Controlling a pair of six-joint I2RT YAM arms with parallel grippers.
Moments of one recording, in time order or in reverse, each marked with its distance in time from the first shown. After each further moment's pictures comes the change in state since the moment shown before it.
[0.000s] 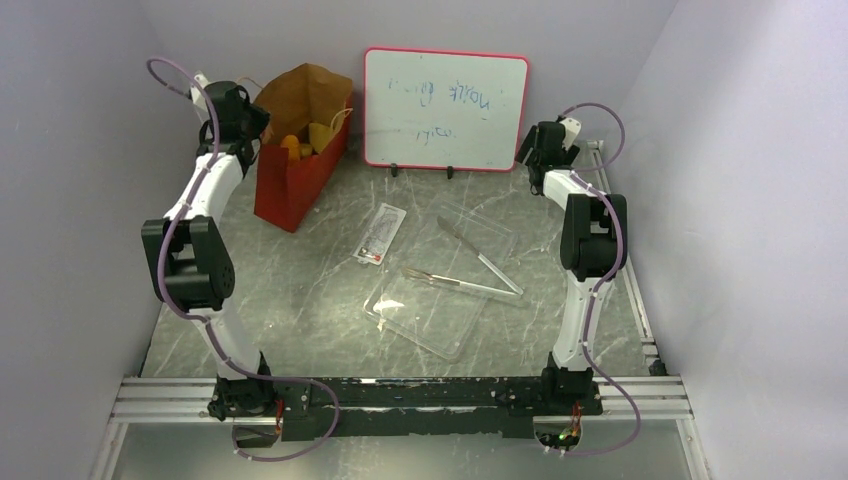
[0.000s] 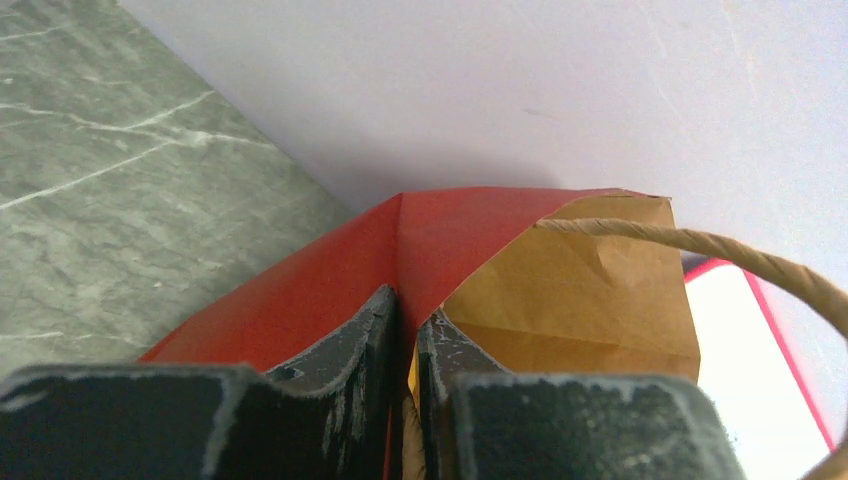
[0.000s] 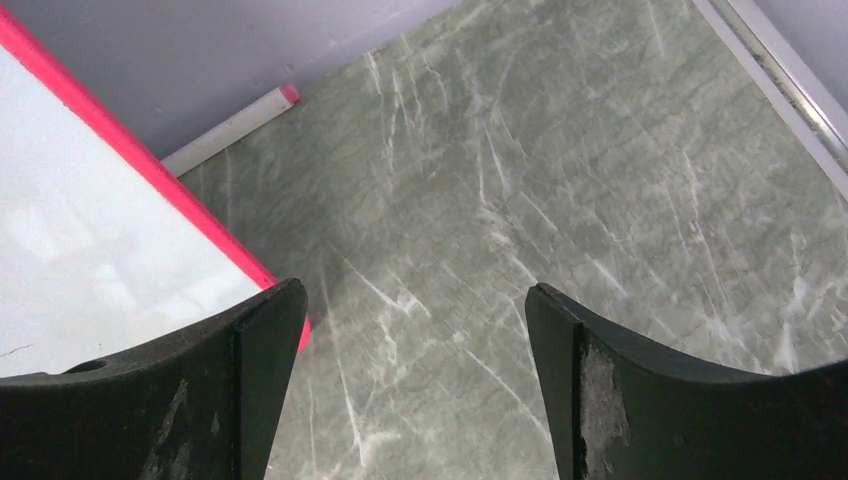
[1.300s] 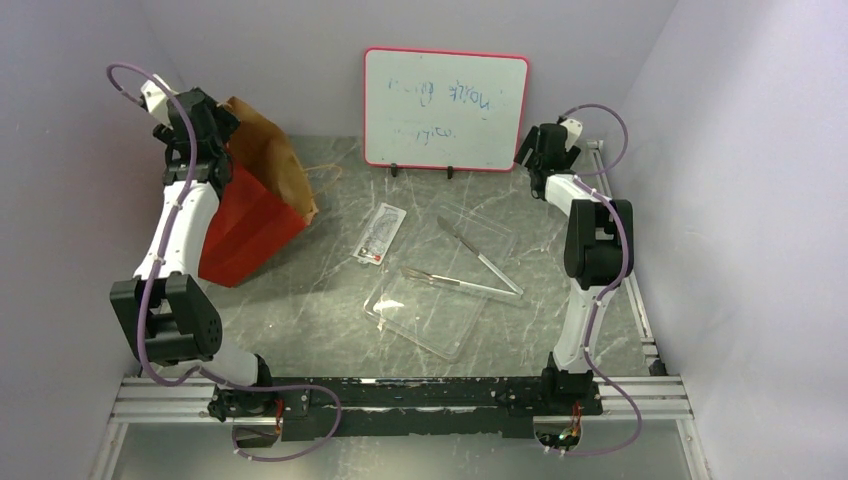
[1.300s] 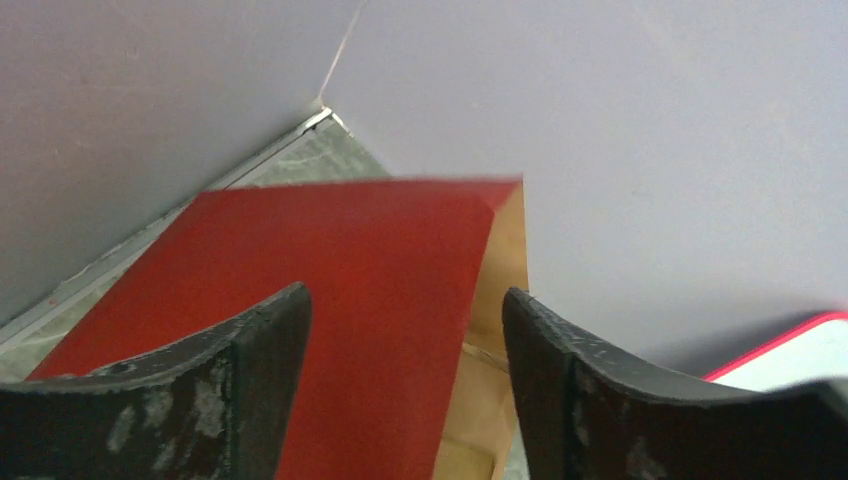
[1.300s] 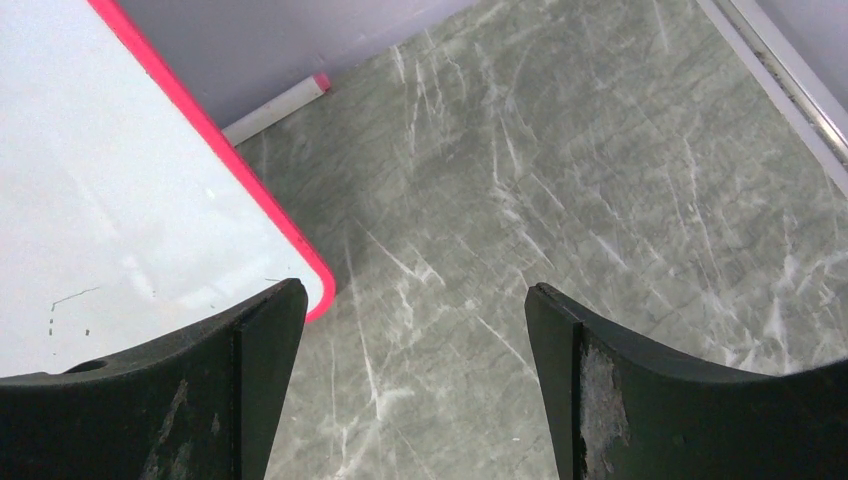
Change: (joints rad) left arm 0.059 -0.344 -0.185 -0.097 -0.265 0.212; right arm 0.007 -0.094 -0.102 0.037 -0.033 0.003
